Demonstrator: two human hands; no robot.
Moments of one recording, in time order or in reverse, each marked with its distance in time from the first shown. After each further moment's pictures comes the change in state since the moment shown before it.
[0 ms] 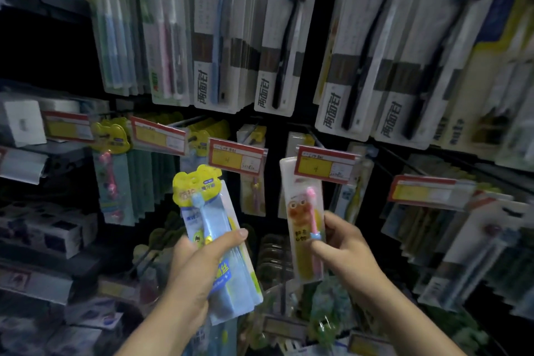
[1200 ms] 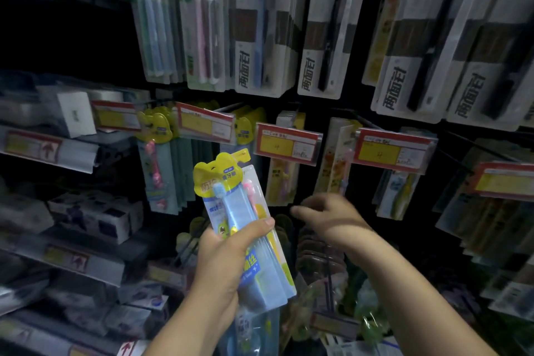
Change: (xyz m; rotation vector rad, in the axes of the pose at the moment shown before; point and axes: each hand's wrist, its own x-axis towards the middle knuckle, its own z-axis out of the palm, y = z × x) left_hand 0.001 0.012 -0.024 -0.059 0.021 0.006; right_hand 0.067 -0.013 0.079 -0.370 -0.040 0.342
